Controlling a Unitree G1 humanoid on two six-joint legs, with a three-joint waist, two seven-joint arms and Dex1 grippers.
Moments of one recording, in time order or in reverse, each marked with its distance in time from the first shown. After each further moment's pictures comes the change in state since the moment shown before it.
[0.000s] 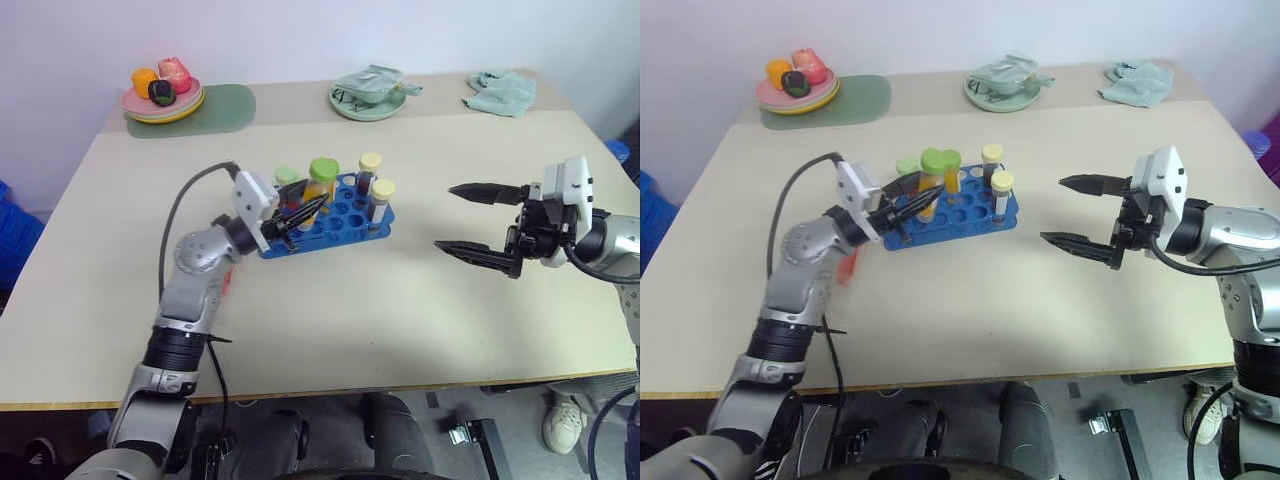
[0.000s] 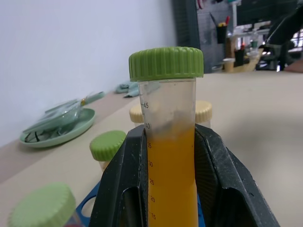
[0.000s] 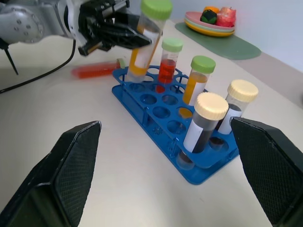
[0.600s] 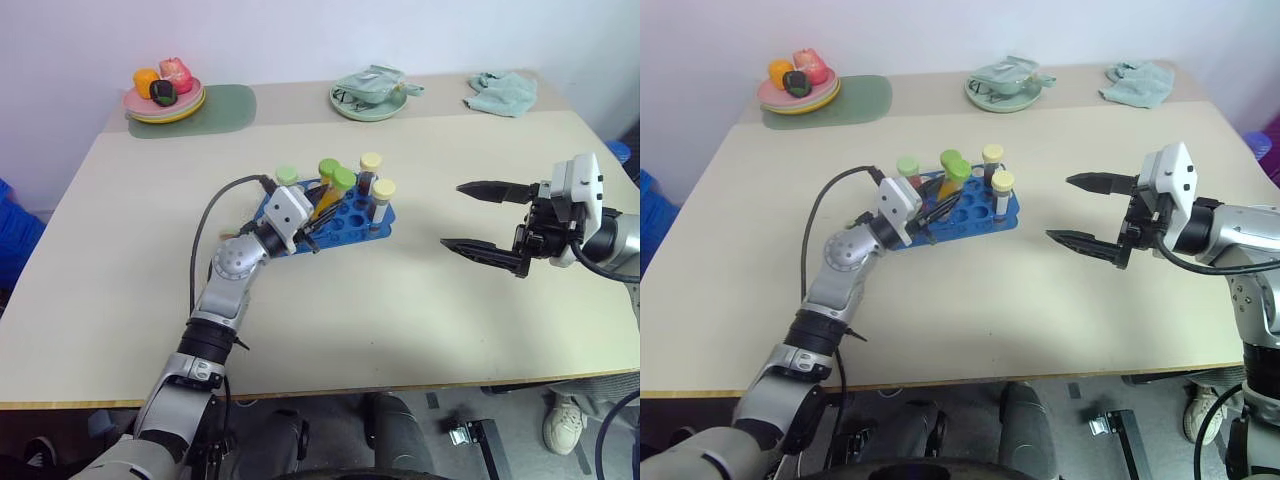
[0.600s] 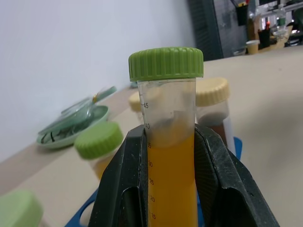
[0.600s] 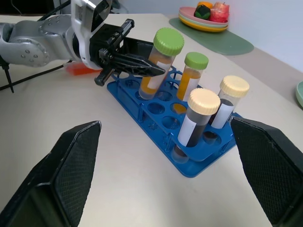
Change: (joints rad) left arm -0.056 -0.088 -0.076 0.219 0.192 -0.236 0.132; right arm 0.009 -0.023 -0.027 -0.019 0.007 0.031 -0.017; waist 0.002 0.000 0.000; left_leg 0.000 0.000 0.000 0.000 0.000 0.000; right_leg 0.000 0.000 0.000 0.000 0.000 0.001
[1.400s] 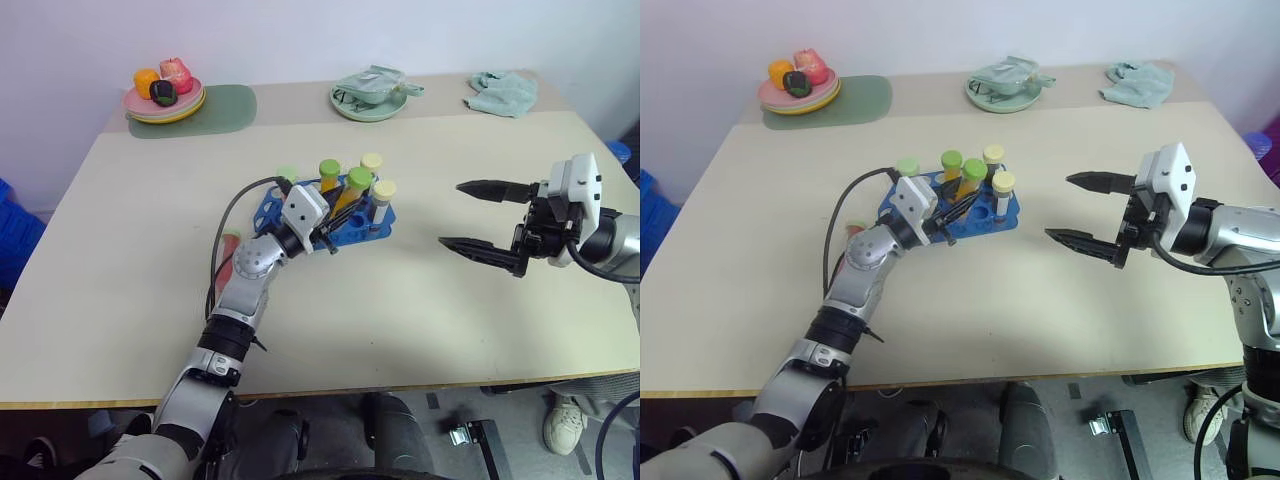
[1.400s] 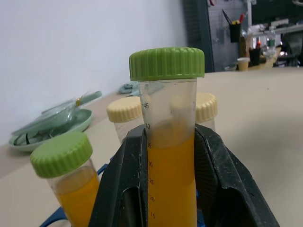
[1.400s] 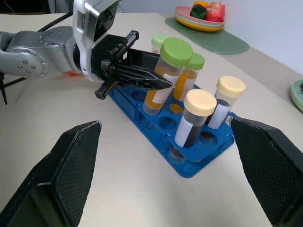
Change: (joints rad) left arm -0.029 -0.091 0.004 0.082 -0.051 0.009 -0.004; right arm 0.008 0.000 0.000 -0.019 -0.001 0.005 -0.034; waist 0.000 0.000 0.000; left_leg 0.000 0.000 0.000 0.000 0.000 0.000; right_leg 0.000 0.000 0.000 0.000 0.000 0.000
